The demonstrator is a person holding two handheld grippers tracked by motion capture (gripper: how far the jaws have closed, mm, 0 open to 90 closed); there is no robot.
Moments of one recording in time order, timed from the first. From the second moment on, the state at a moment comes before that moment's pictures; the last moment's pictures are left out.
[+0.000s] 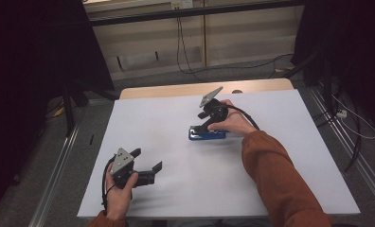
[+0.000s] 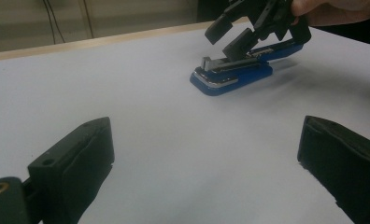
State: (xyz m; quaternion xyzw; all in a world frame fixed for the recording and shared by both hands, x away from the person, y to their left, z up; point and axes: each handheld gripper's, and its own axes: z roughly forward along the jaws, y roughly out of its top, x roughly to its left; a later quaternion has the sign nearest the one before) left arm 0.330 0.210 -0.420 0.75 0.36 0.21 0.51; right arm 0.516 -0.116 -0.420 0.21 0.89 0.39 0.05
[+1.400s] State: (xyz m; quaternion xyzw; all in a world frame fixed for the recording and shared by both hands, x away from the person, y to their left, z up) left arm 0.329 0.209 -0.420 0.75 0.36 0.21 0.51; right arm 0.471 -0.181 -0.410 0.37 0.80 0.44 0.16
